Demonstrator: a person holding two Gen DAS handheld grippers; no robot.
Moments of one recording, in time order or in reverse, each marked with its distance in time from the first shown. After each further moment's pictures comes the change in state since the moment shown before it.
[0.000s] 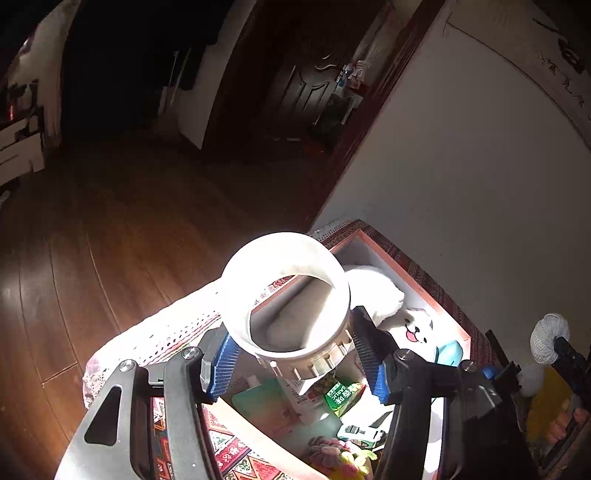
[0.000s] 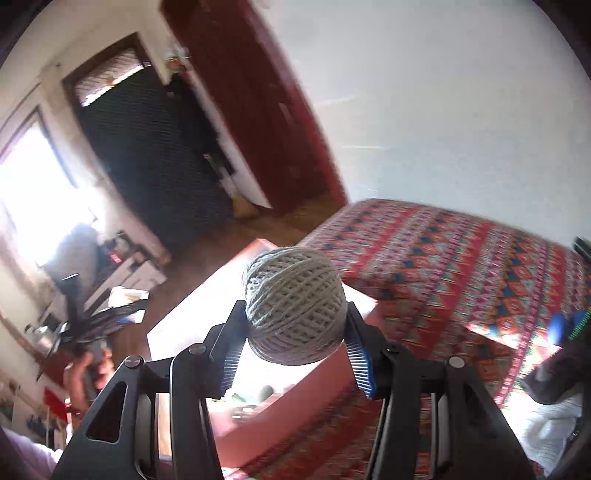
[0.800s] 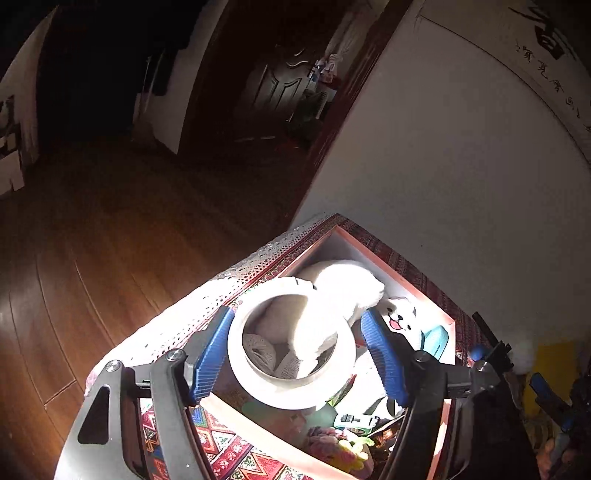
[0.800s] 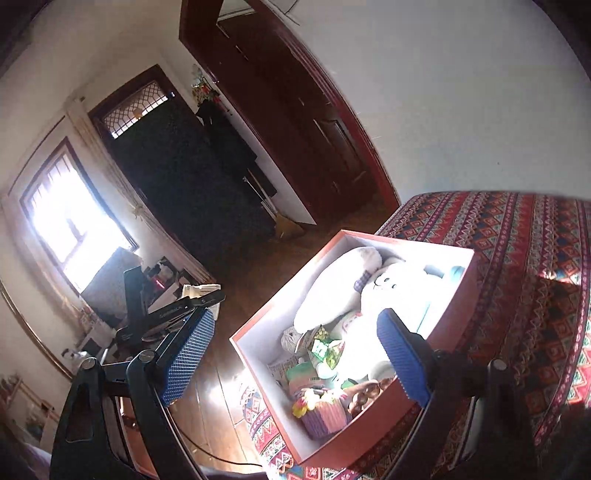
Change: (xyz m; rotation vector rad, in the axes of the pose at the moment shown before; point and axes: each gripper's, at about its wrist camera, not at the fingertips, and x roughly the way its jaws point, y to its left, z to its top) left arm 0.001 -0.011 0.007 0.095 0.025 -0.065; right arm -0.009 0.080 -0.074 0.142 -0.116 0.117
